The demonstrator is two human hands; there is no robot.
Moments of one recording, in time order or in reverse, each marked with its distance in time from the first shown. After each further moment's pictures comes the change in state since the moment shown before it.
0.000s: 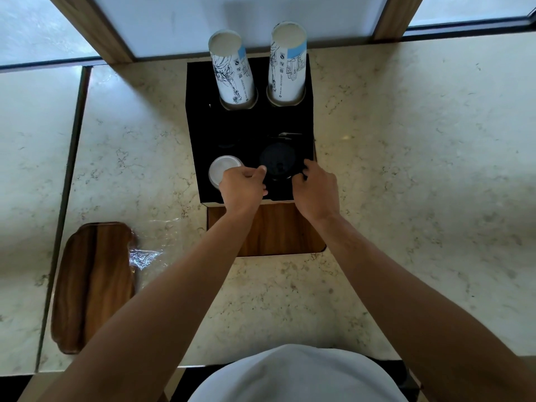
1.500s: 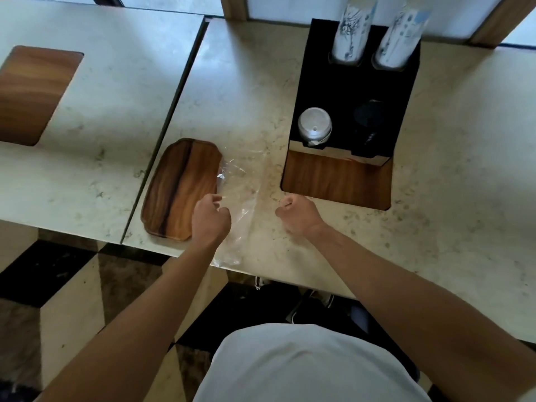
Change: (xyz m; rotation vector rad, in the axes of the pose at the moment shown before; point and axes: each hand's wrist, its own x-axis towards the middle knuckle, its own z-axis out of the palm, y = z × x) left_hand -0.127 -0.179 -0.238 0.313 0.148 -0.137; right_hand -0.192 -0.028 0.126 -0.085 -0.608 0.030
